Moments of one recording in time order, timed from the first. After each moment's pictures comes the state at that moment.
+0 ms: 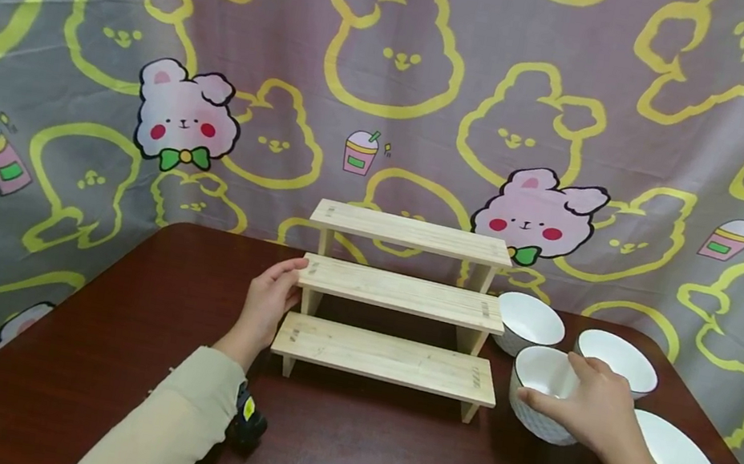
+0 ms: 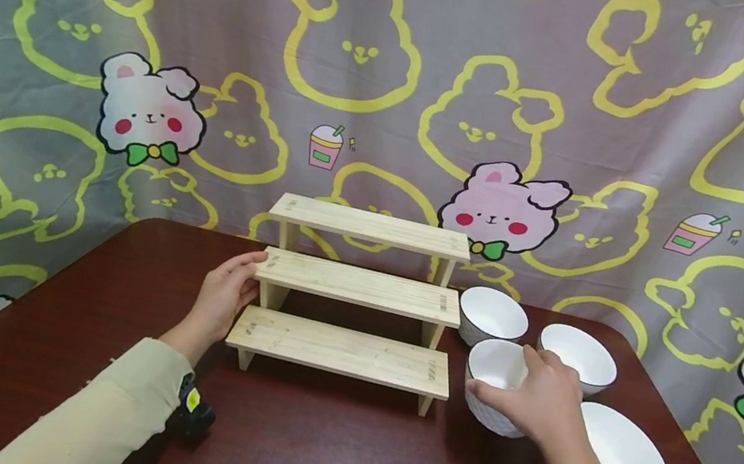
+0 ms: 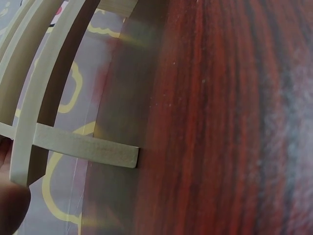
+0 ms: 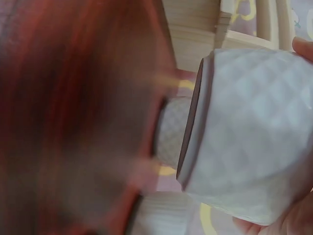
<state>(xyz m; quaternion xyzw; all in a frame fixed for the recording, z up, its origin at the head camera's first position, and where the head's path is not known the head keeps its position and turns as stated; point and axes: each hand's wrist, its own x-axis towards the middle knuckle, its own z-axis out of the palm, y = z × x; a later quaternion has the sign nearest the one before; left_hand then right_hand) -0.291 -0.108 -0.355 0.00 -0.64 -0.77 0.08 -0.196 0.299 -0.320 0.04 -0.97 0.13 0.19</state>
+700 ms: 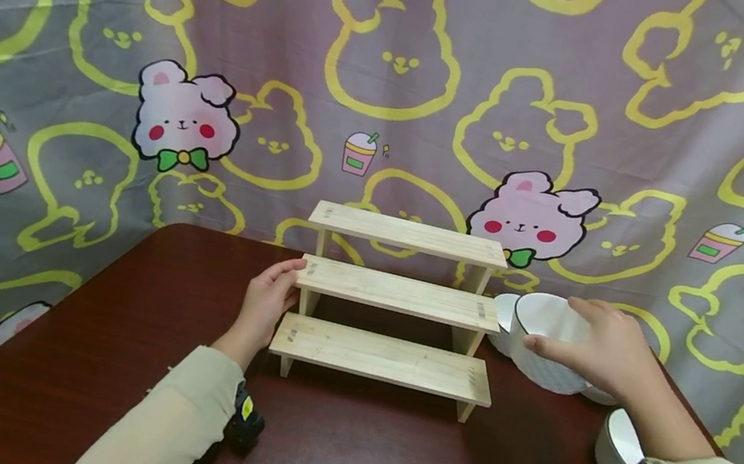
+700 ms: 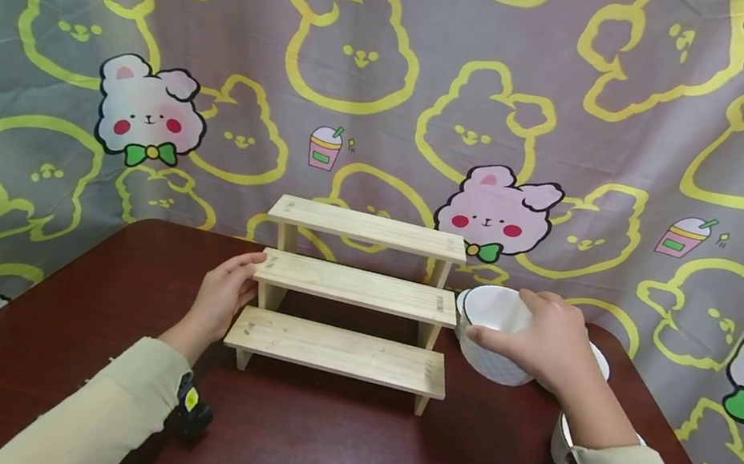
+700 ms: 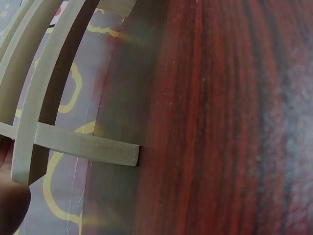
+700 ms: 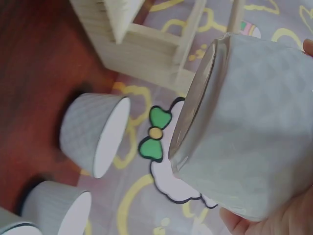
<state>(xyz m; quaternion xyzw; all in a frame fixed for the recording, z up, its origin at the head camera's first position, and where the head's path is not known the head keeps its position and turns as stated) -0.291 -0.107 -0.354 0.01 -0.64 -0.77 0.08 -0.202 0.281 -0.235 0.06 -0.98 0.12 0.13</state>
